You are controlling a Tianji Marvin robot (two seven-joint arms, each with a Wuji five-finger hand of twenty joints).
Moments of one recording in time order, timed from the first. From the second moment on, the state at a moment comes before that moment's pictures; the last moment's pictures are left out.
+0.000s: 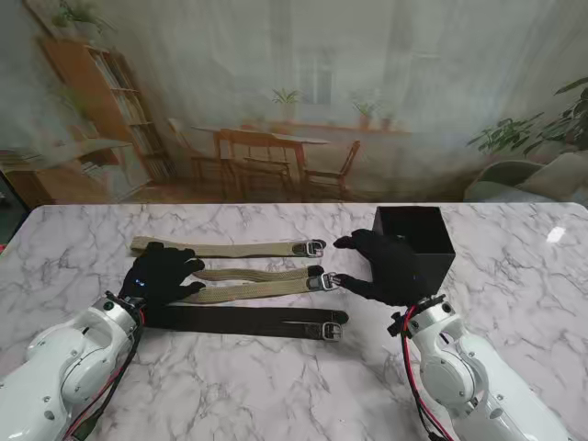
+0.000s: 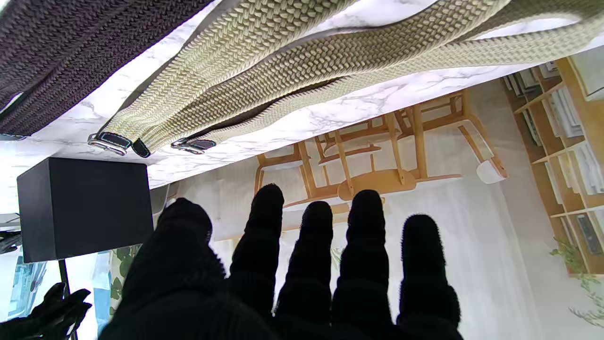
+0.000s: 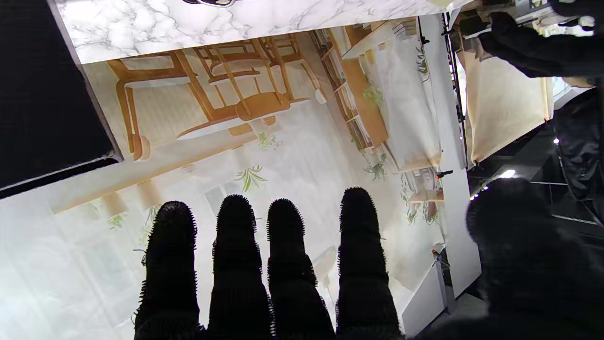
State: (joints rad) left arm 1.64 -1.02 -1.40 -1.59 1.29 -0.29 0.17; right arm -1.61 -1.12 1.25 -1.60 -0.88 -0.26 -0.37; left_hand 0.91 0.00 -0.01 0.01 0.59 0.11 0.26 0.56 0.59 0.17 0.16 0.39 0.53 0.22 0.31 0.60 0.11 0.27 0.77 0.57; right_hand 0.31 -0.33 0.58 -0.09 0.46 -0.08 0.45 0.44 0.51 0.17 0.40 0.27 0.55 0.18 0.18 0.22 0.17 0.34 0.92 0.35
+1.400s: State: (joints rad) left arm 1.75 -1.00 -1.56 -1.63 1.41 -0.38 0.14; right arm -1.70 -1.12 1.30 -1.69 -0.94 -0.25 -0.42; left_hand 0.86 -0.02 -0.01 0.01 0.45 0.12 0.16 0.50 0.50 0.17 0.15 0.38 0.52 0.22 0.30 0.59 0.11 0.27 0.77 0.57; right_hand 0.31 -0.33 0.58 -0.09 0.48 -0.08 0.46 0.44 0.52 0.17 0.40 0.27 0.55 0.18 0.18 0.22 0.17 0.34 0.92 0.35
